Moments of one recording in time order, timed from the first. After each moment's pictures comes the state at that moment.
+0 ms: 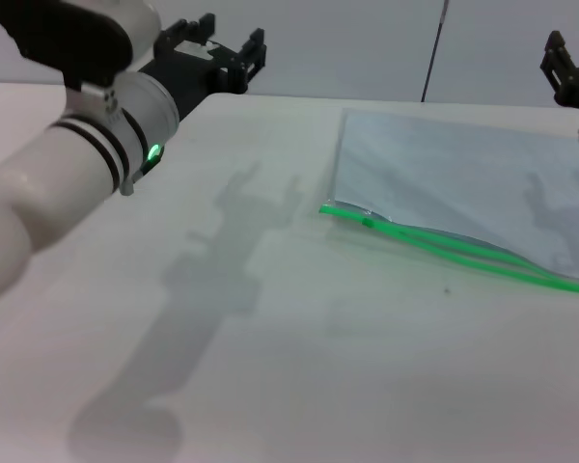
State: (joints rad) left arm -0.34 -2.00 1.93 1.24 1.85 -0.11 -2.23; right arm 0.35 2.03 -1.91 -0.87 0.73 -0.49 -0.22
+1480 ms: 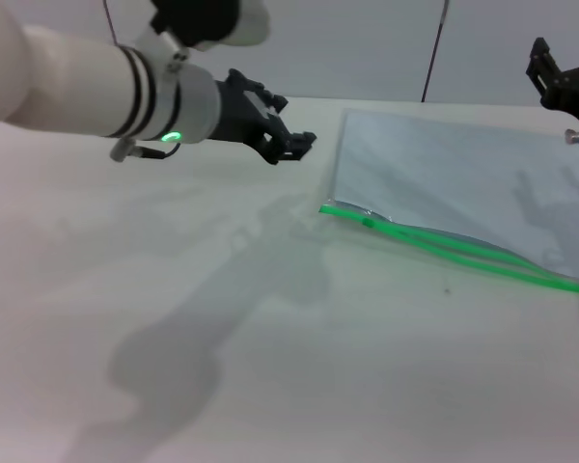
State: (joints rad) left arm -0.58 -2.03 1.57 1.32 2.42 0.88 -2.35; right arm 0.38 2.03 -1.91 -0.84 0.73 -0.45 -0.20
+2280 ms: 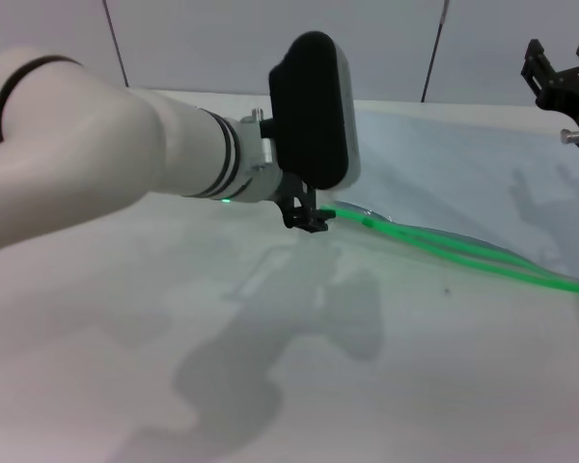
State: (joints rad) left arm -0.65 -2.03 1.87 1.24 2.63 0.78 -2.20; right arm 0.40 2.03 -1.91 -0.83 0.73 -0.44 -0.19
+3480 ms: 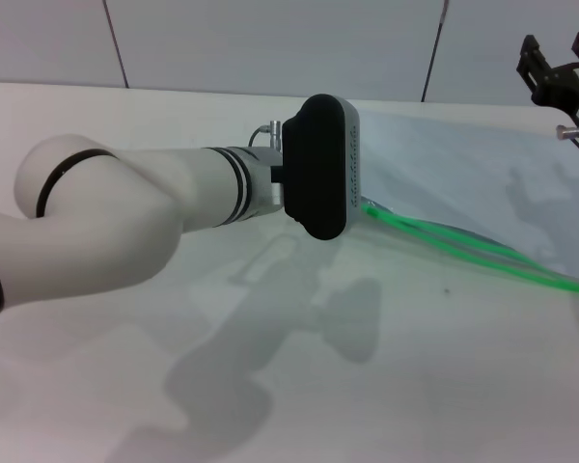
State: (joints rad) left arm -0.68 -2.03 2.04 0.97 2.63 0.33 -2.12; right arm 0.41 2.03 -1.91 -0.83 0.73 -0.44 -0.19
